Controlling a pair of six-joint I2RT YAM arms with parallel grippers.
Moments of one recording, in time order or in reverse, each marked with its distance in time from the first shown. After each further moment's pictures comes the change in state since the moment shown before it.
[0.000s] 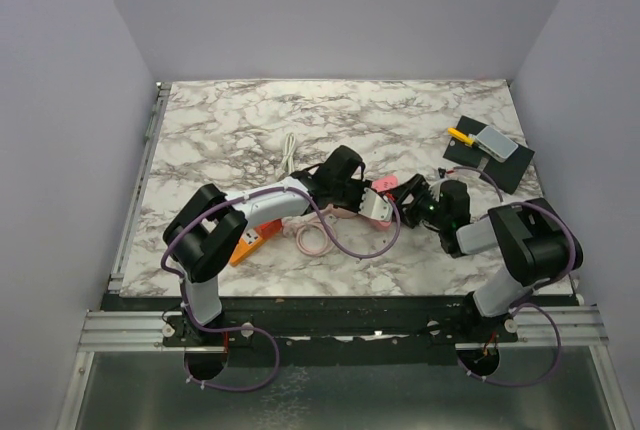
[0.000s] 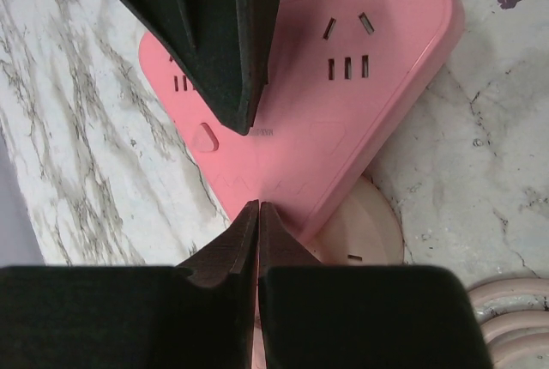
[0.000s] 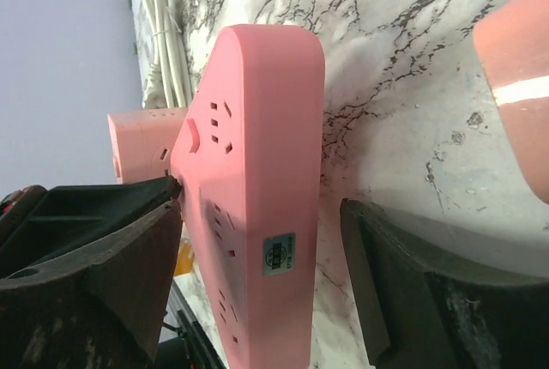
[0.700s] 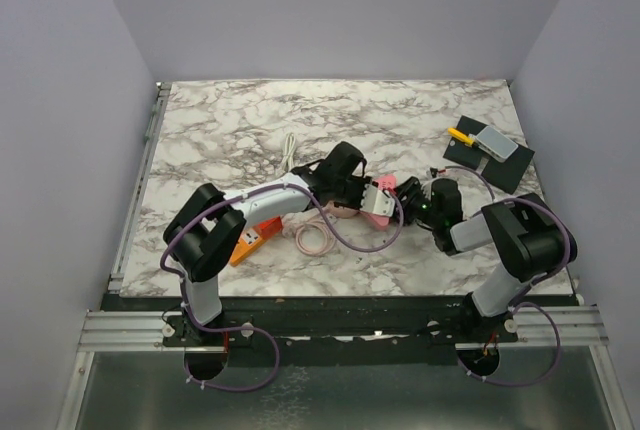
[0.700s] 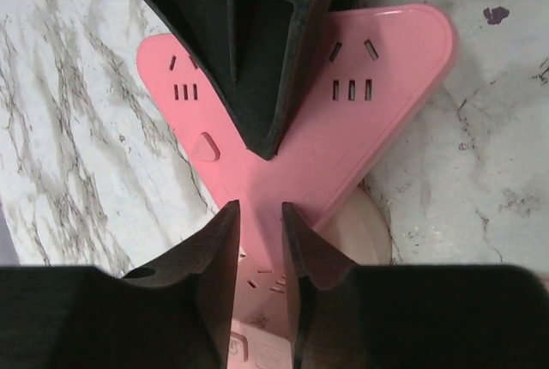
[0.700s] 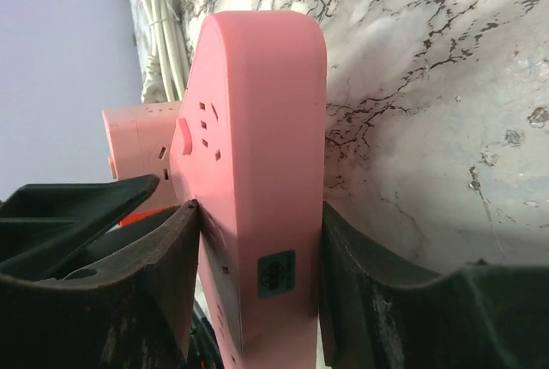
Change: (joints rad) left arm 0.004 -0.001 0.045 -0.046 0.011 -0.043; right arm 0.060 0.053 0.034 0.014 0.024 0.053
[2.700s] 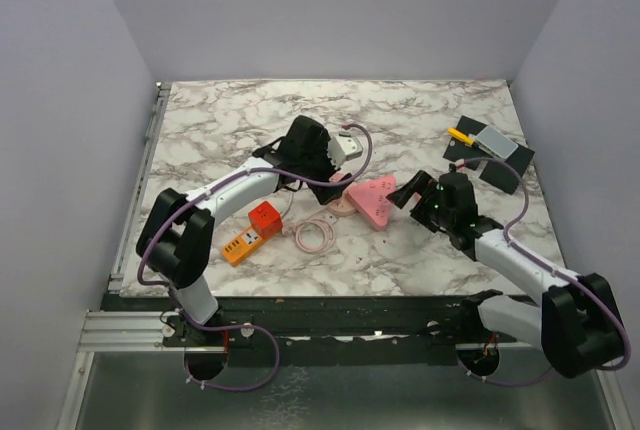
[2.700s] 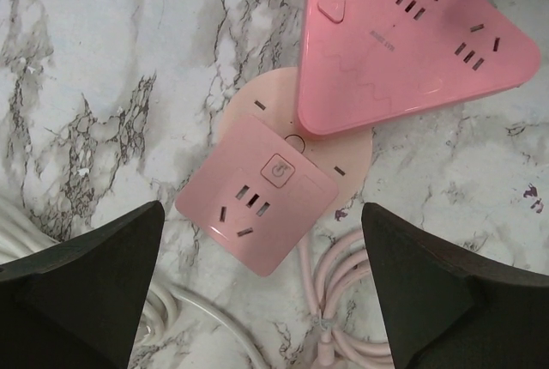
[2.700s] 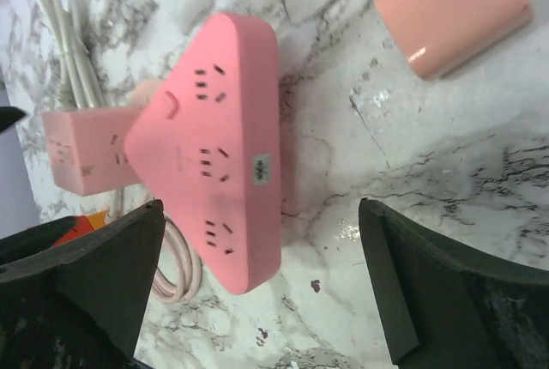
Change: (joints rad) left arm 0.217 -0.144 0.014 -0.117 0.056 -0.650; right arm 0.040 -0.512 0.086 -0.798 0.327 -0.199
